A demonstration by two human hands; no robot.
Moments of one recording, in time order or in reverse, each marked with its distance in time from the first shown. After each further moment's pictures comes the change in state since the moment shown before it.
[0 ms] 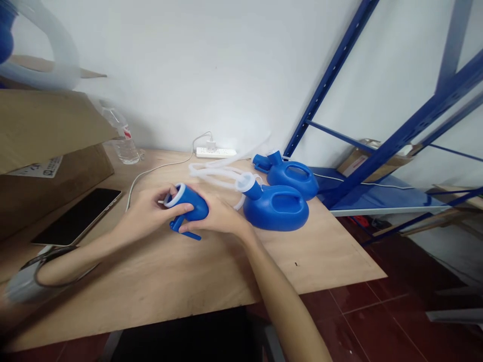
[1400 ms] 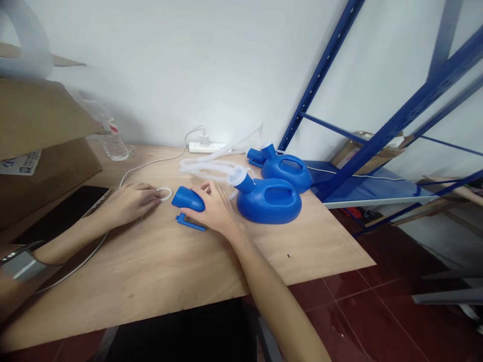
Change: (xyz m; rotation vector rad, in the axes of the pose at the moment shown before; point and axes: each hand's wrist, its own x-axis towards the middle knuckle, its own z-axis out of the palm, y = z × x) left_hand 0.017 -0.108 -0.019 0.709 -0.262 0.188; right_hand -0.011 0.028 0.021 -0.515 0.326 0.090
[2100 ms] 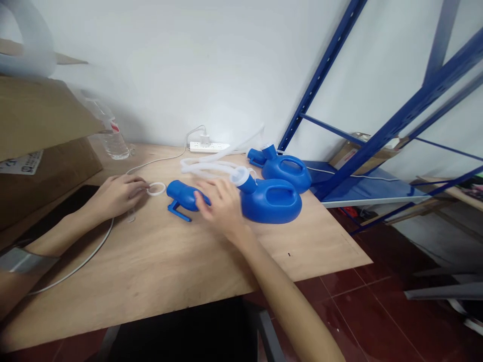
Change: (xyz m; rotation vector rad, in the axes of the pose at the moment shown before) left_hand -0.005 -0.038 -0.006 0.015 0.183 -0.002; right_hand -0.004 -0.010 -0.016 -0.224 0.426 -0.289
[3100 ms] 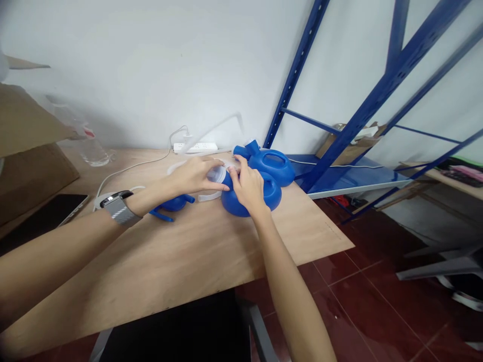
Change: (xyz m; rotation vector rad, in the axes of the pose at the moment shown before) left_hand 0.152 0.194 -0.003 -0.338 0.081 0.470; right_hand -0.001 0.093 -0.055 -0.228 -0.151 0.451
